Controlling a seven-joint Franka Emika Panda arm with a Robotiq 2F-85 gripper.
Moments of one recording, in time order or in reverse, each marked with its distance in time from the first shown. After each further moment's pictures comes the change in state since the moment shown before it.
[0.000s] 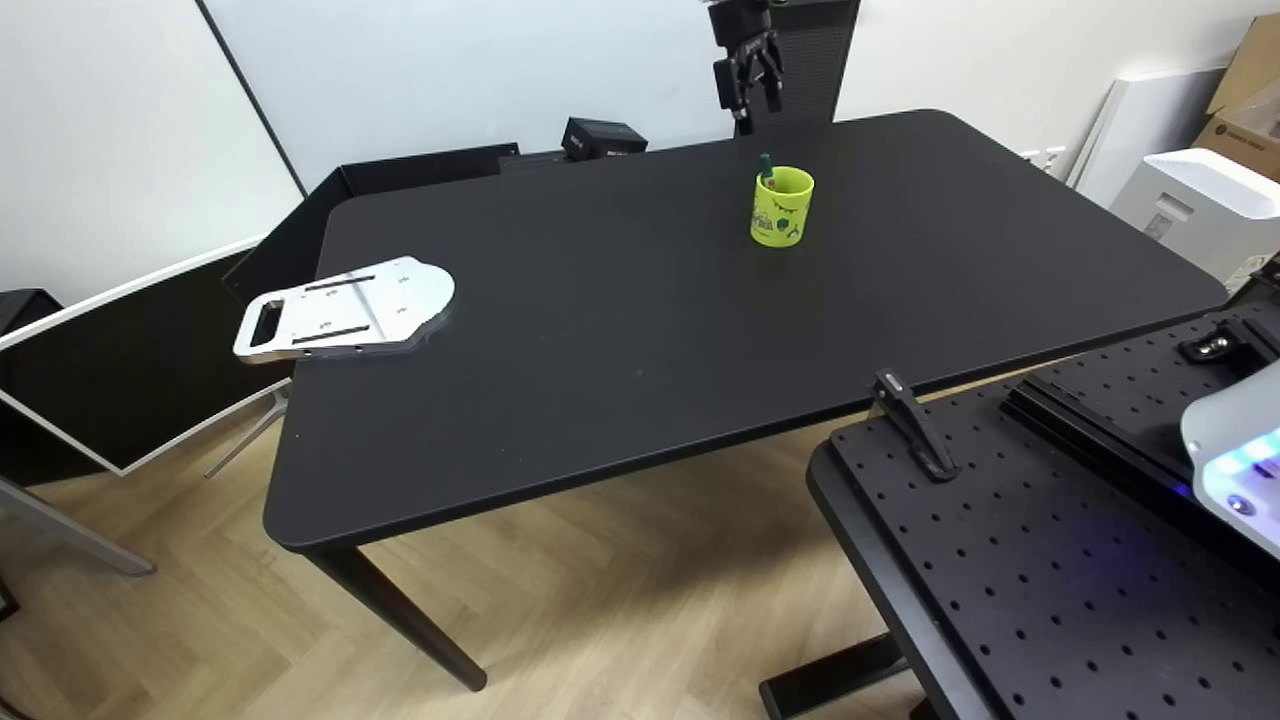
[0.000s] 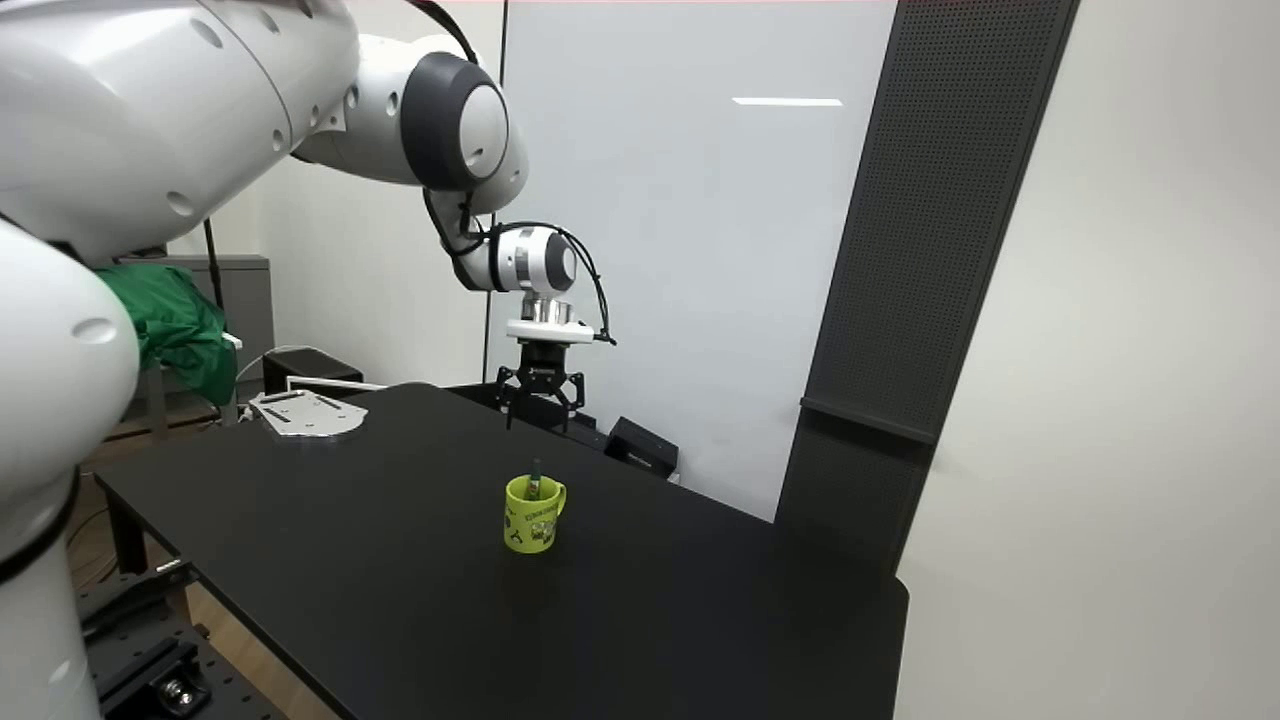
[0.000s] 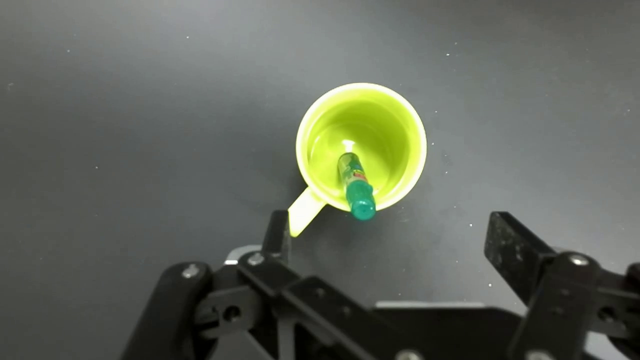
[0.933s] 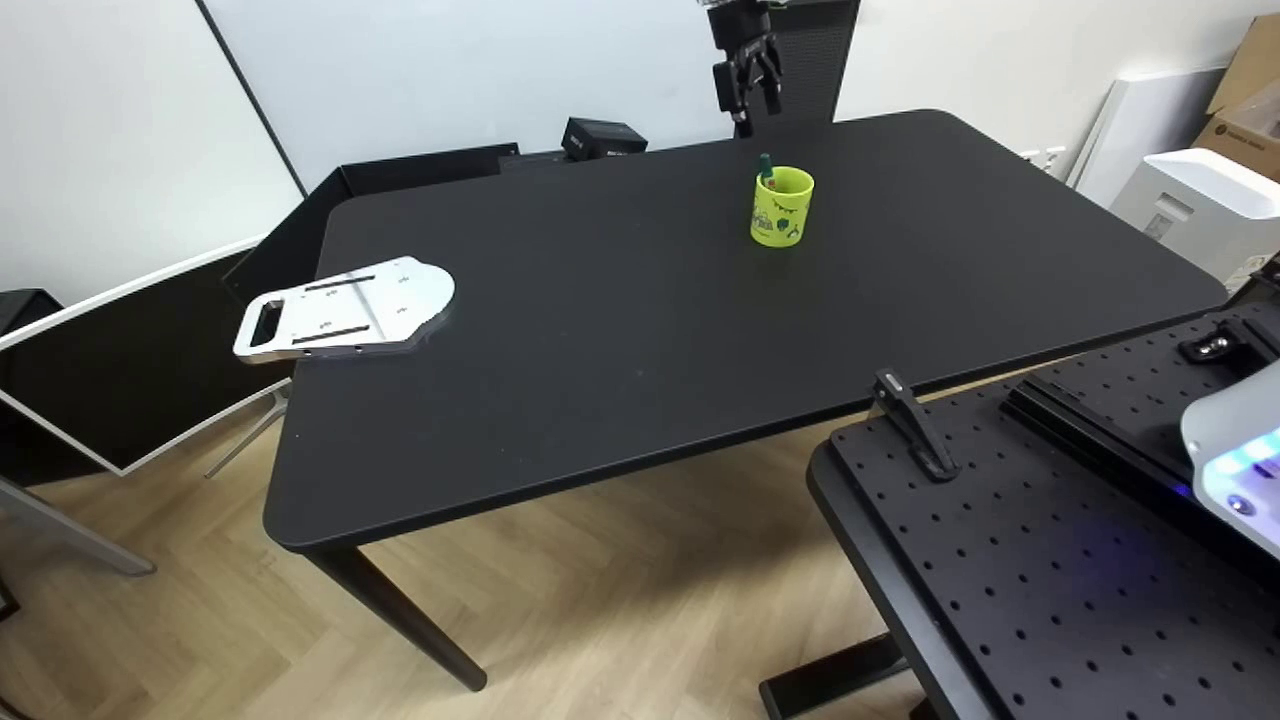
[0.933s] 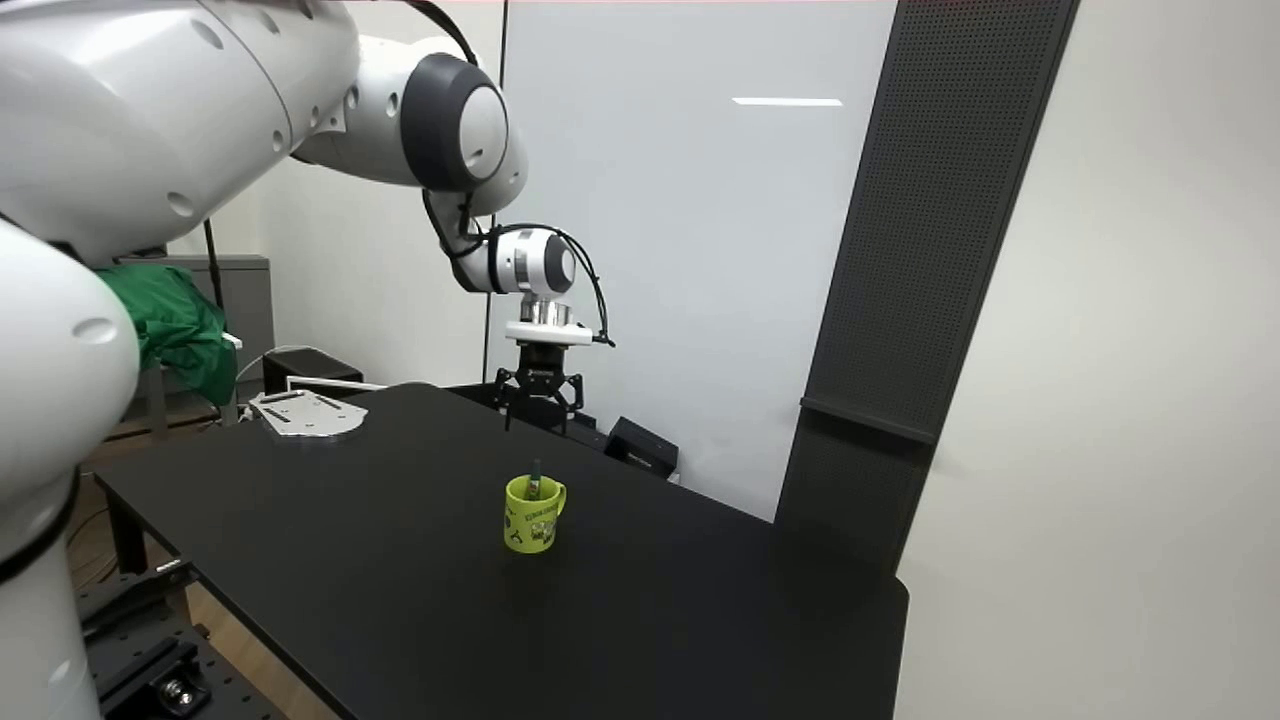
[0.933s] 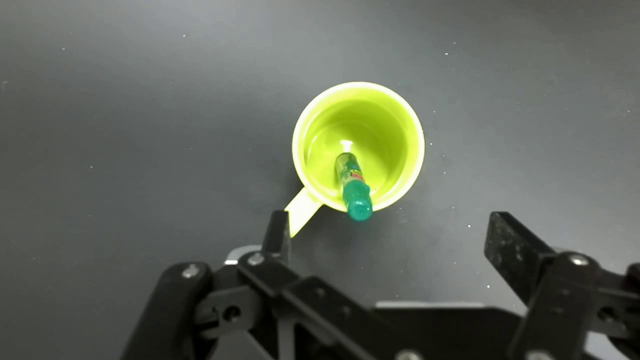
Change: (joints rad) arm 0.002 0.003 0.001 -0.004 0.000 0.005 0.000
